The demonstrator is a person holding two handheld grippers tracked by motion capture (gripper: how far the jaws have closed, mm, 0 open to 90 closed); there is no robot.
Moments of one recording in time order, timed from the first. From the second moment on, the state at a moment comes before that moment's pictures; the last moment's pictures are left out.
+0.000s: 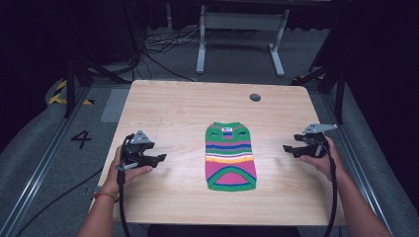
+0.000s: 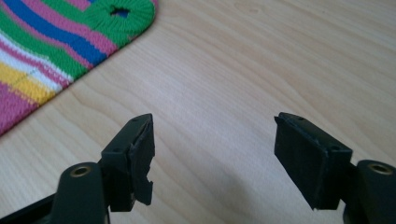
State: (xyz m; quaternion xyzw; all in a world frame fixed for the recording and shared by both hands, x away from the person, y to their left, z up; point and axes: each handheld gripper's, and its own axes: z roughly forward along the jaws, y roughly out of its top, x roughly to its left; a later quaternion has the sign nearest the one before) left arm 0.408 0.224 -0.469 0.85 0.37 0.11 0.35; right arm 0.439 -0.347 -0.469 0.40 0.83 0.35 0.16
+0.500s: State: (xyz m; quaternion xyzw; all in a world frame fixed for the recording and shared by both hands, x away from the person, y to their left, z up) left arm 0.471 0.189 -0.459 0.85 0.37 0.11 0.36; right arm 0.483 -0.310 -0.457 0.38 0.83 0.38 0.15
